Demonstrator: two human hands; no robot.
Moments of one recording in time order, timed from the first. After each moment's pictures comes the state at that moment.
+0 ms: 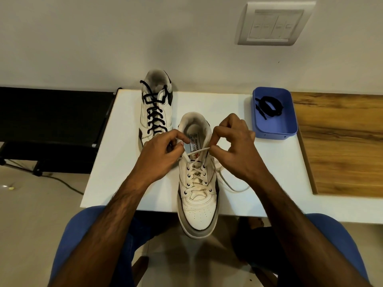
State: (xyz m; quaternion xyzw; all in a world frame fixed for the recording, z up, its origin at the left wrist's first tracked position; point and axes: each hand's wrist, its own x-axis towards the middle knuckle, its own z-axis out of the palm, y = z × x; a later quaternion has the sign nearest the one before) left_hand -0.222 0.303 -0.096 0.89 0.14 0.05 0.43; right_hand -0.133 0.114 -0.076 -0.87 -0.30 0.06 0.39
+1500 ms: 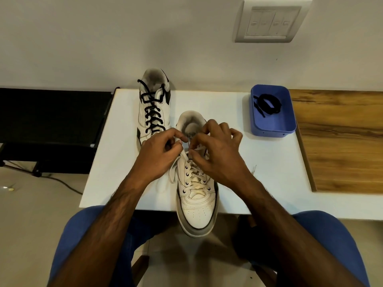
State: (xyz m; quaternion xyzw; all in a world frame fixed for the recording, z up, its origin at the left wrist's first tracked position) left_hand -0.221 0.300 -0.095 0.89 0.15 0.06 0.43; right_hand -0.147 0.130 -0.093 -0.88 -0.38 0.00 0.28
